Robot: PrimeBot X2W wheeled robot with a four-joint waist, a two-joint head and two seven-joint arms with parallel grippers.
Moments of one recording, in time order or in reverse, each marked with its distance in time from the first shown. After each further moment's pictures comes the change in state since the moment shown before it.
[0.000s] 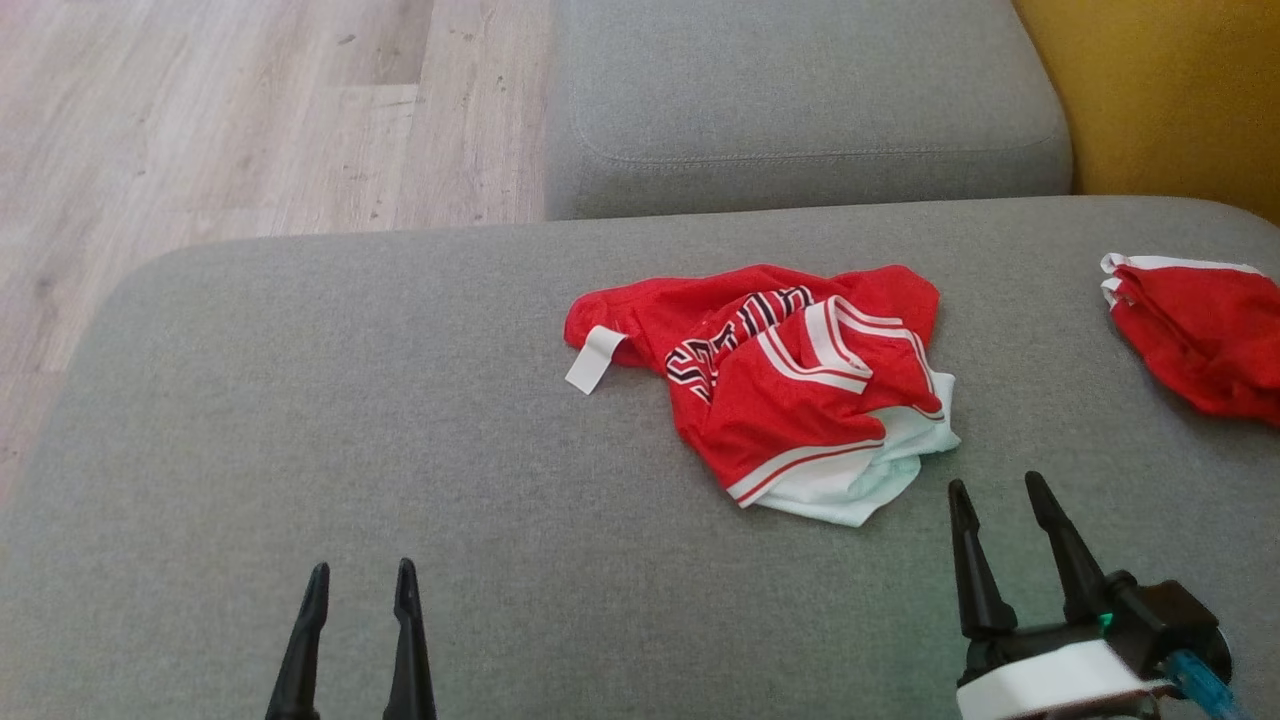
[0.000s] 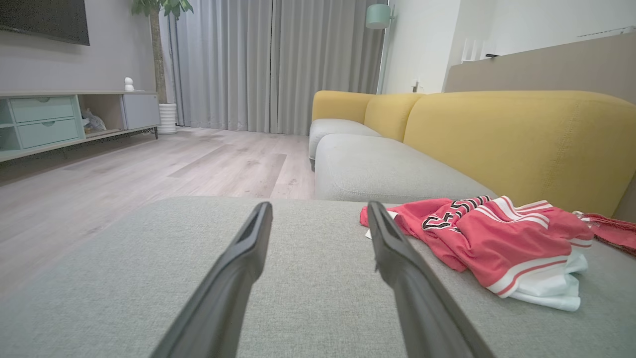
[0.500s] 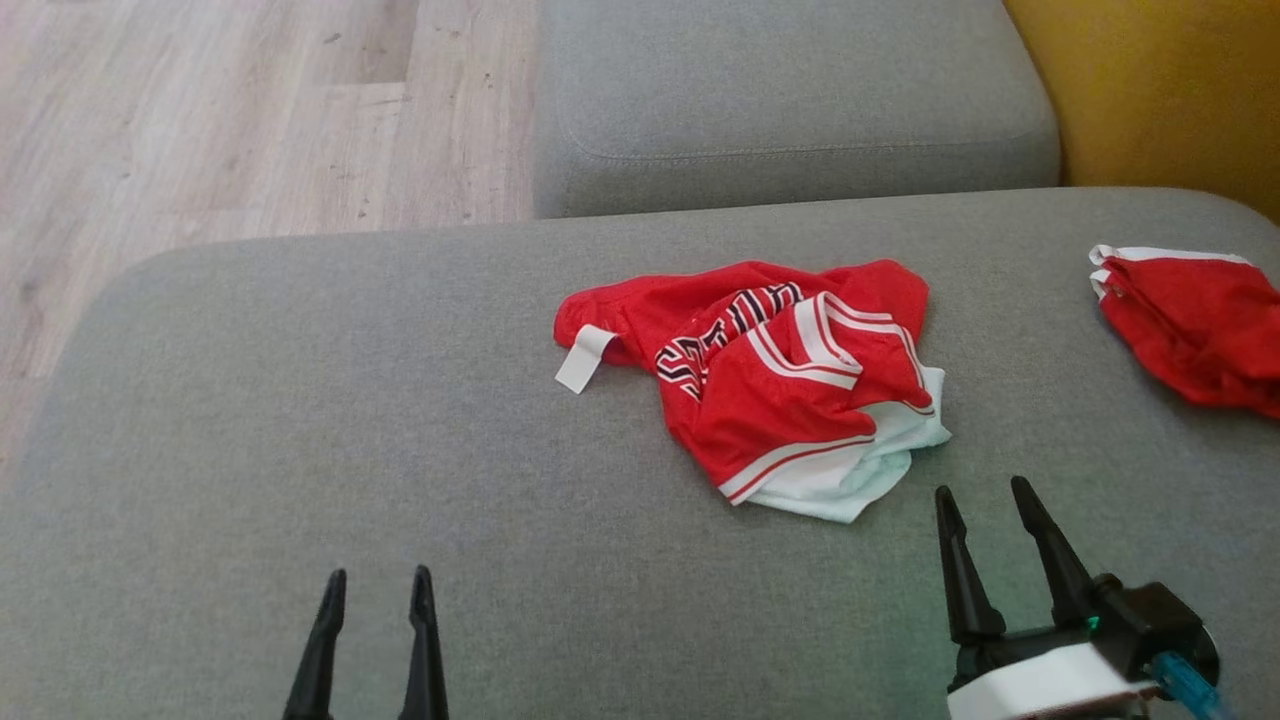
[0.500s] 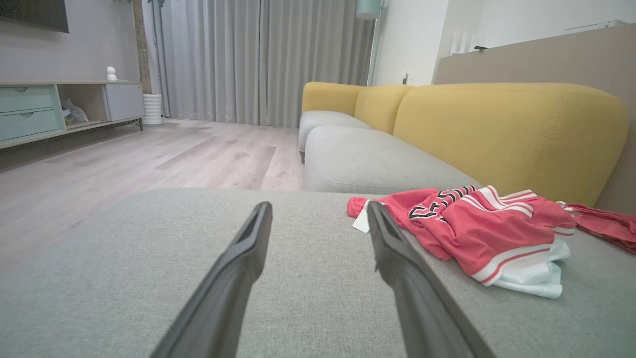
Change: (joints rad) left arm 0.000 -0.002 -0.019 0.013 -0.004 -0.007 0.000; right arm 0.000 0.000 0.018 0.012 -0.007 0.000 0.000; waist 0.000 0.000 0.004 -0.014
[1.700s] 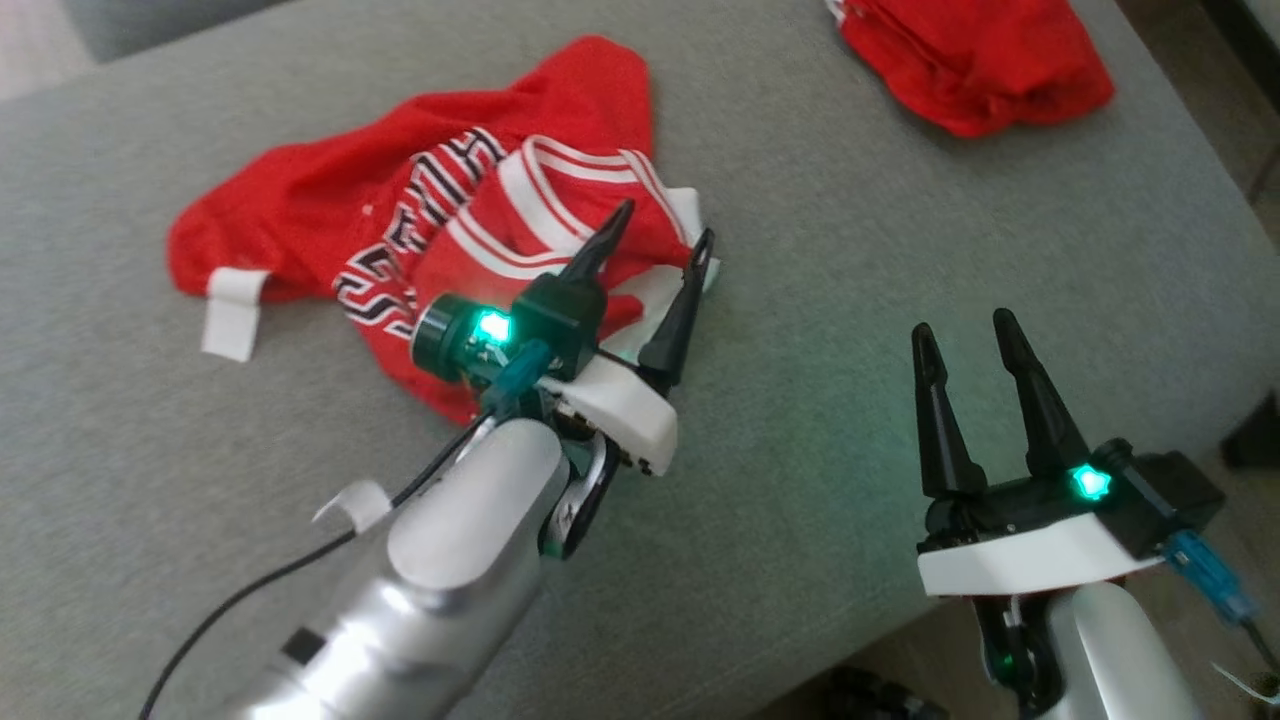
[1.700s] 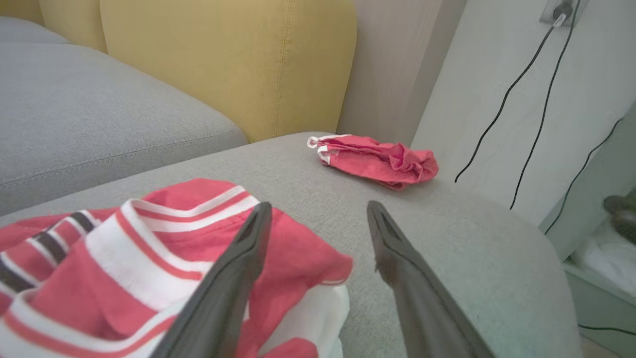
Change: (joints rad) left arm -0.963 -0.010 -0.613 0.543 -0.316 0.067 0.129; right arm -0.200 0.000 0.071 -0.094 0.090 0.000 0.000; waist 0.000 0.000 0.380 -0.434
